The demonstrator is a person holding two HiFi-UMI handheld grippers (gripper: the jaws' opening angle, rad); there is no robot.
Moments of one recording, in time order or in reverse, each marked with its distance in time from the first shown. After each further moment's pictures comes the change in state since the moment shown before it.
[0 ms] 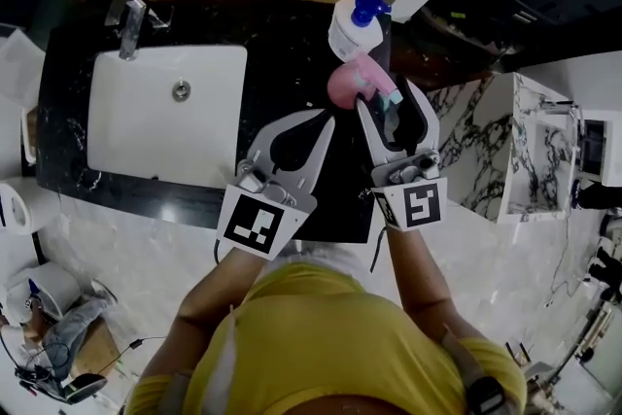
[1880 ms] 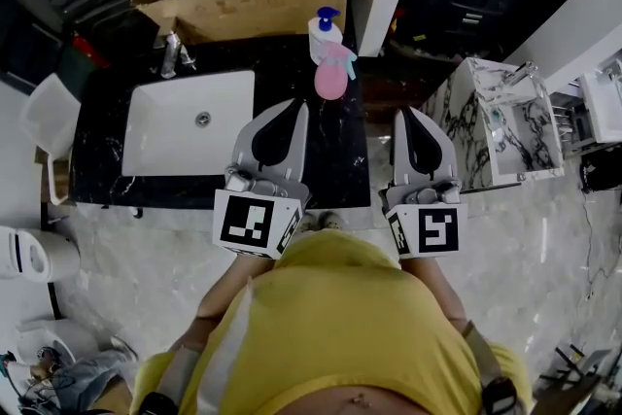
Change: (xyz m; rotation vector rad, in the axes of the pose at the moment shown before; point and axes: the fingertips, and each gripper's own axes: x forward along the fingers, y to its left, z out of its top) left arm -0.126 -0.080 0.123 0.137 -0.208 0.097; right arm -0.149 0.053 0.163 -0.149 0.049 -0.279
